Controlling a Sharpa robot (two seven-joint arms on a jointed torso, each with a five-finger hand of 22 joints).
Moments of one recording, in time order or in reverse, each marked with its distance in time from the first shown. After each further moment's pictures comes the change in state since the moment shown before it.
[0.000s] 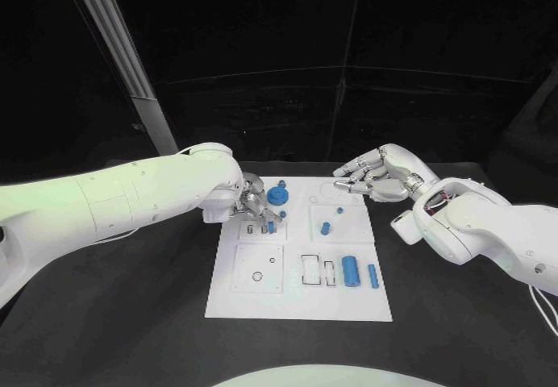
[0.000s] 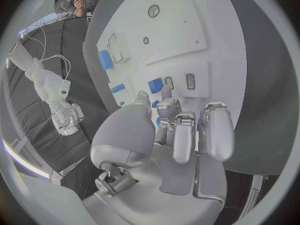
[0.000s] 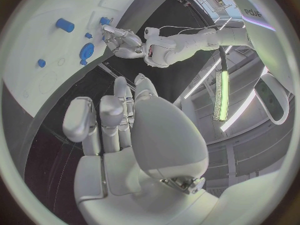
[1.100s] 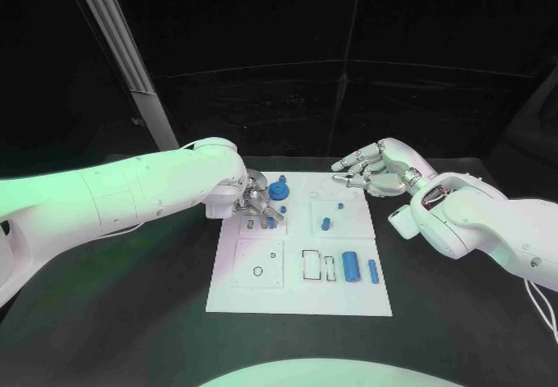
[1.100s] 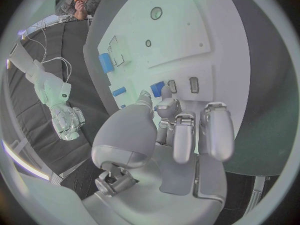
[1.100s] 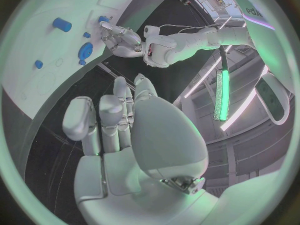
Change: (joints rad) left arm -0.001 0.018 -0.001 -0.004 -0.002 0.024 -0.001; left_hand 0.034 0.015 0.008 -0.008 0.008 -0.007 0.000 0.010 0.012 0.000 0.000 0.005 0.000 0.000 0.000 0.000 0.000 0.000 0.000 0.000 0.000 0.000; right arm 0.000 0.015 0.000 -0.006 0.006 -0.009 -0.004; right_hand 0.008 0.008 0.000 0.000 0.000 -0.007 0.000 0.000 0.000 -0.003 0.004 0.003 0.002 -0.004 0.004 -0.010 -0.008 0.000 -0.007 0.000 -0.004 -0.006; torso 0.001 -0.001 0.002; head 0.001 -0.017
